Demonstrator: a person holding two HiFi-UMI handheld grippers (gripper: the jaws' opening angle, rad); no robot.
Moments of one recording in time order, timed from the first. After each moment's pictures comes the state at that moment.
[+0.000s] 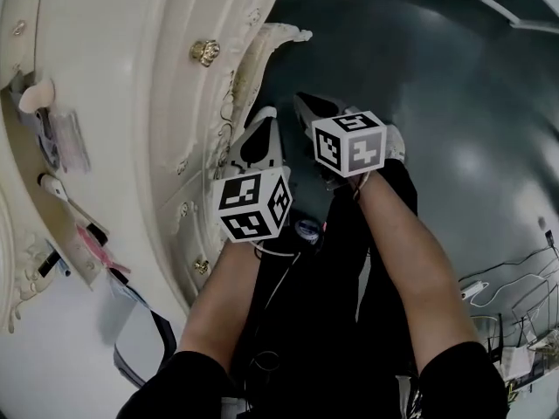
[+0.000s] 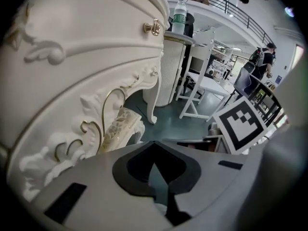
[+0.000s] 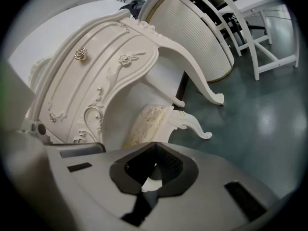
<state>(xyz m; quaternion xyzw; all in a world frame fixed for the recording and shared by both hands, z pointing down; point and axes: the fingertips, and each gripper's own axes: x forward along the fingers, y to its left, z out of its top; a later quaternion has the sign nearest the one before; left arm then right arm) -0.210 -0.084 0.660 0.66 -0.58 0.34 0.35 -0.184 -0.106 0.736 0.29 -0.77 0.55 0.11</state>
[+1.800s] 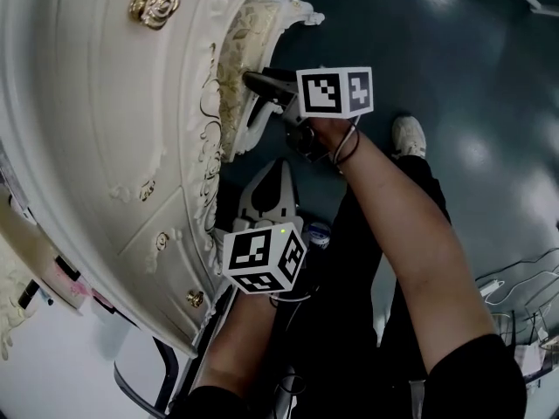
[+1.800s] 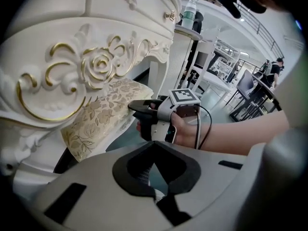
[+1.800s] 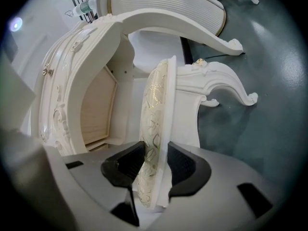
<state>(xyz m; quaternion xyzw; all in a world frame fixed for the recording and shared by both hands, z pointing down) -0.231 0.010 0.705 0.63 -0.58 0.33 0.40 -0.291 -0.122 0.784 0.15 -0.71 0.69 -0.05</state>
